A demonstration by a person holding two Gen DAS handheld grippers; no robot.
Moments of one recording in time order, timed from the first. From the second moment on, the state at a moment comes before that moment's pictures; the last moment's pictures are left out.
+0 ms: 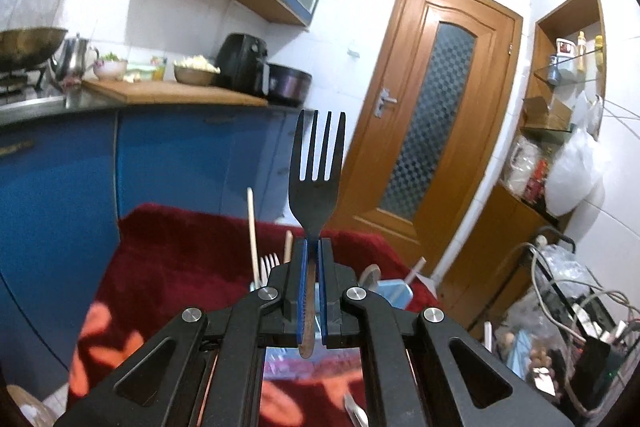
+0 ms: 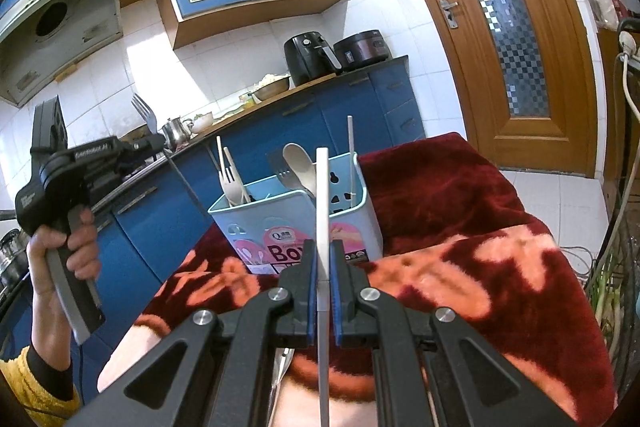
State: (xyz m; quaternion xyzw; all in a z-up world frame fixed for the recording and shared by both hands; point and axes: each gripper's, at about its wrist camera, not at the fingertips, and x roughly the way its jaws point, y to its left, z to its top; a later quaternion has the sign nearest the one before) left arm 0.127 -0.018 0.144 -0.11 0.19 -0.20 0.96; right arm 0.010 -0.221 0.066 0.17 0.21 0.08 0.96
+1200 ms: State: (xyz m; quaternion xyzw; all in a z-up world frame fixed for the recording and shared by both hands) left arm 0.174 -0.039 0.065 -0.08 0.21 -0.17 0.96; right arm 0.104 -0.220 0.107 0.14 0.13 0.06 0.98
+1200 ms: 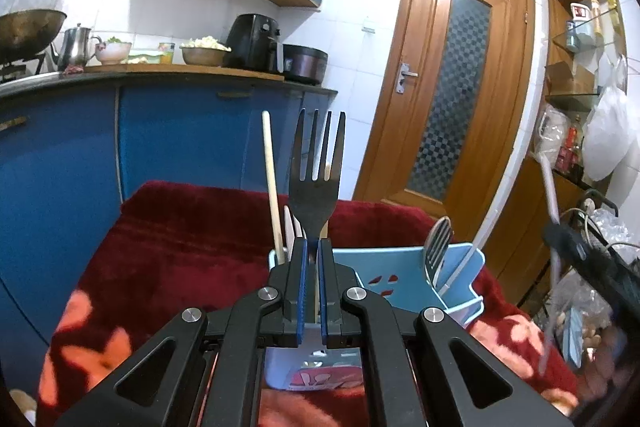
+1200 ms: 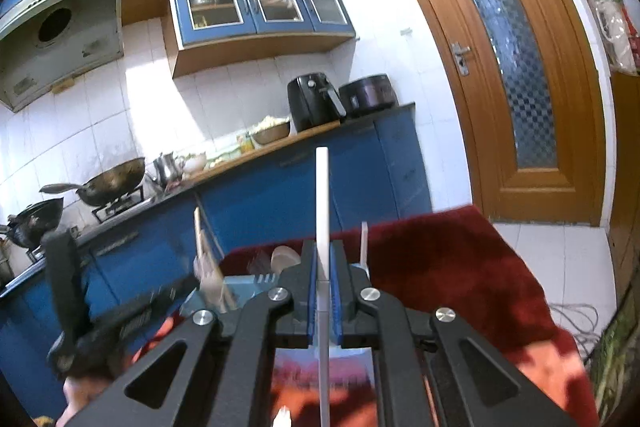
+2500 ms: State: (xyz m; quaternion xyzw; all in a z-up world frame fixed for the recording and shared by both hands) left arm 0.169 -0.042 0.061 -0.08 0.23 -0.19 0.95; right arm 0.137 -0.200 0.103 0.11 0.09 0.04 0.99
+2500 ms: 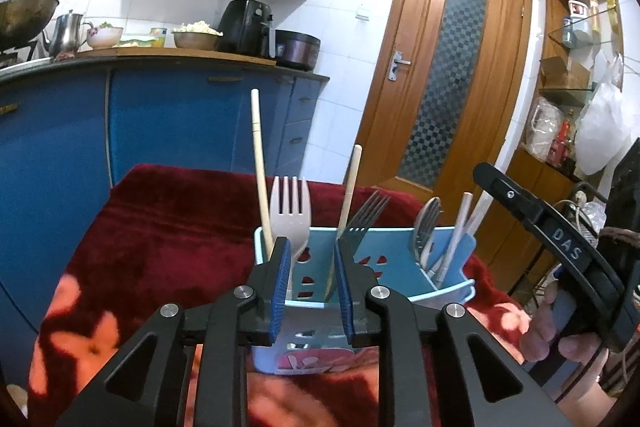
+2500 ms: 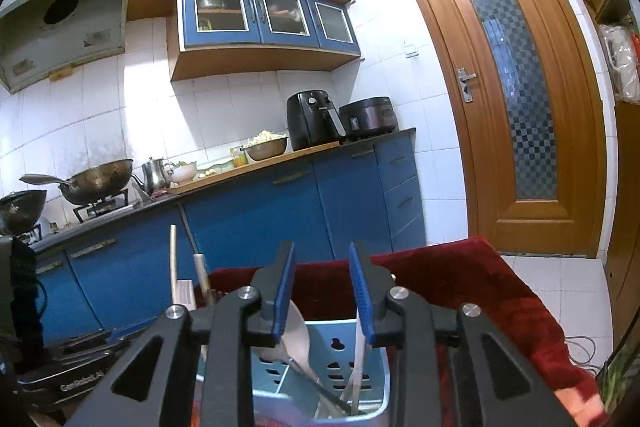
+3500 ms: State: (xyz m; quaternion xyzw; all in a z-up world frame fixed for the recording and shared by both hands) left arm 0.085 -0.032 0.055 -0.08 0.31 -0.19 0.93; right arm 0.025 -0.210 0.079 0.15 0.20 0.05 0.97
